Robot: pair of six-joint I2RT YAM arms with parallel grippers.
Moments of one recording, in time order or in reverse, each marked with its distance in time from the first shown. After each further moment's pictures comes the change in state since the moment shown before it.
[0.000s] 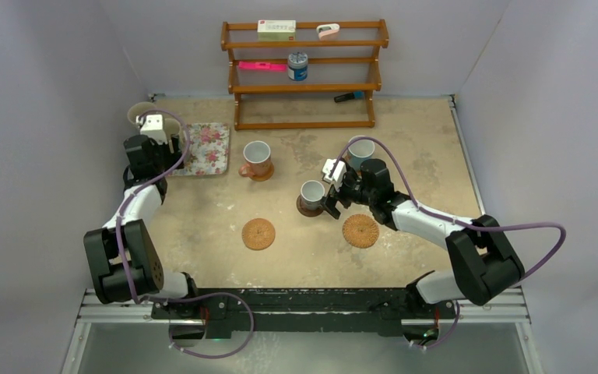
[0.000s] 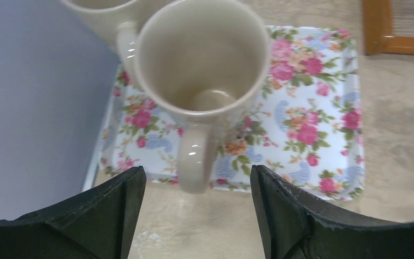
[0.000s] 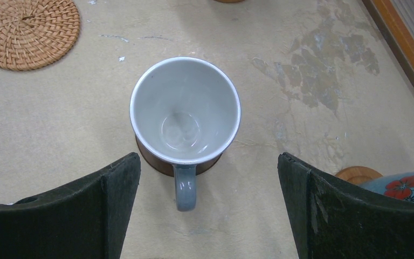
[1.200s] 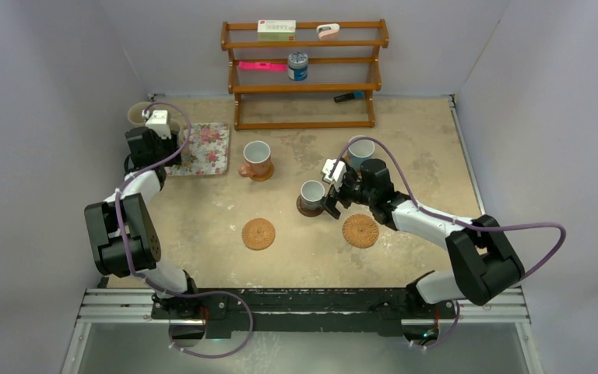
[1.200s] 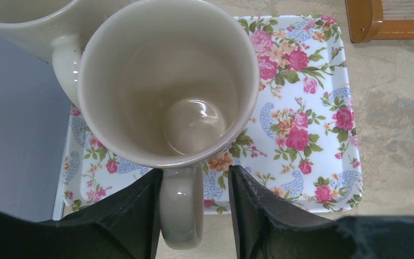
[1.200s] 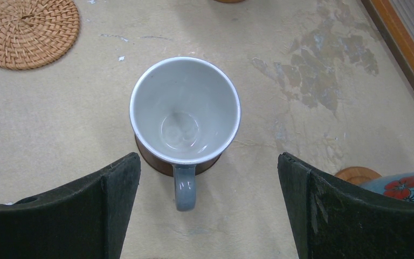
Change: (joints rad) left arm 0.011 0.180 0.121 -0.021 0.172 0.028; right arm 0.000 0.000 0.000 0.000 0.000 -0.005
